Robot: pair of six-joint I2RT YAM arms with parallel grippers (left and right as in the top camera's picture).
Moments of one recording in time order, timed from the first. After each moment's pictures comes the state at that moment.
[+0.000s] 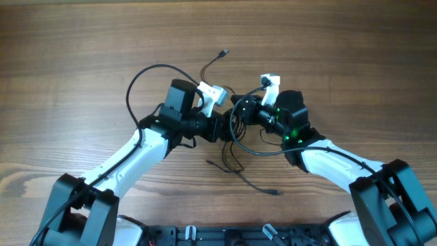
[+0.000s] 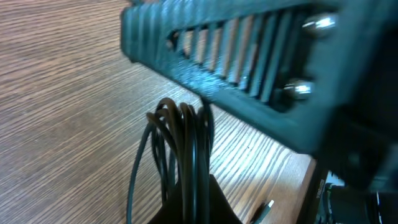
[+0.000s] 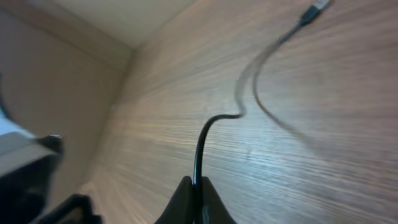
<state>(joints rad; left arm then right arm) -0.43 1.53 0.80 -0.14 0.68 -0.20 0.44 1.58 0.58 0.59 -0.36 0.77</state>
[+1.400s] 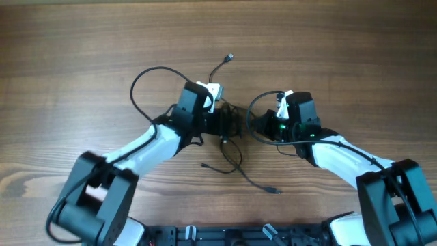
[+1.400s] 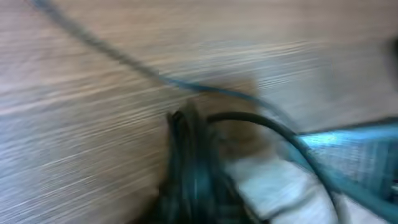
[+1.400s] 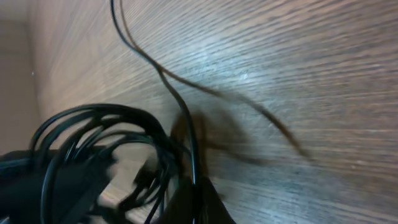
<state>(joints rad) -0.48 1.68 0.80 -0.05 0.31 -0.40 0.31 1.58 0.58 0.13 -0.48 0.78</state>
